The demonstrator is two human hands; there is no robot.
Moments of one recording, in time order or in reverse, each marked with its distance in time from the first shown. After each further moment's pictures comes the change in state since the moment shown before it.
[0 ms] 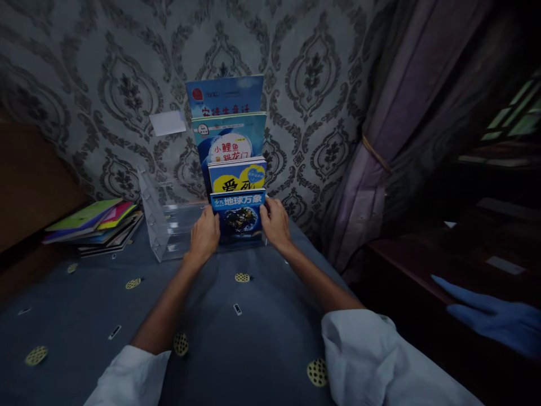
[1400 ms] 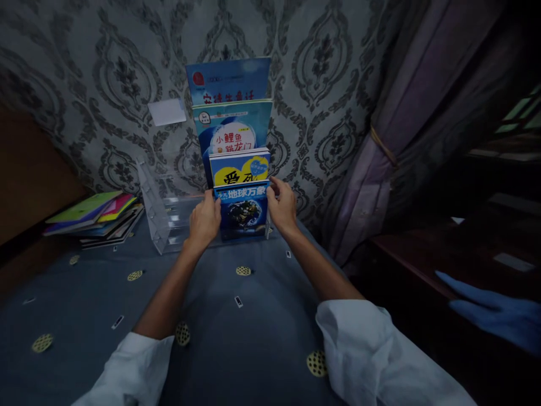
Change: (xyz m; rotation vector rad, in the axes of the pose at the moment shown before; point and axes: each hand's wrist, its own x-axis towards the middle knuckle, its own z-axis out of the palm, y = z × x) left_hand 0.012 0.016 -0.026 0.075 -0.078 -0.084; right_hand 0.028 0.008 0.005 0.112 0.166 0.019
